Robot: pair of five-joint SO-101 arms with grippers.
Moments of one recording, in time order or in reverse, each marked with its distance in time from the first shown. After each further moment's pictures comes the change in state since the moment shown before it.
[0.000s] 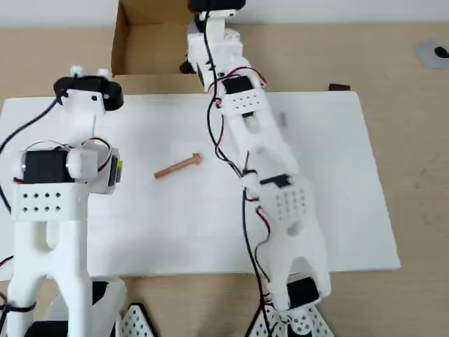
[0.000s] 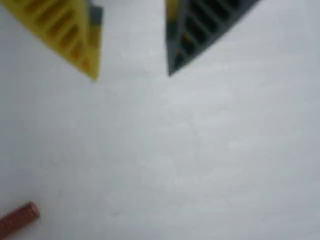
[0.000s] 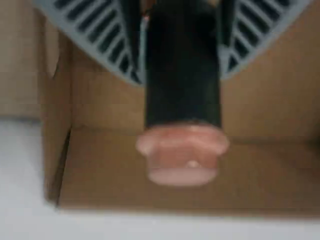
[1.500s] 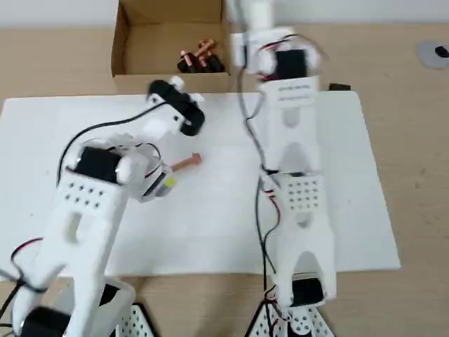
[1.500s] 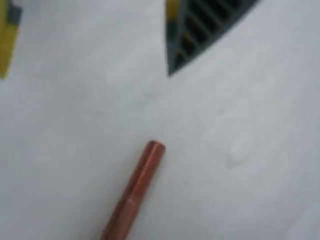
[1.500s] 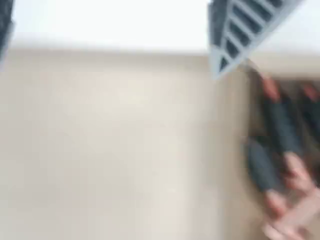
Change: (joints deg) left arm 17.5 6.3 3.0 -10.6 -19.2; right arm 12.0 -0.6 -47.6 74.7 5.6
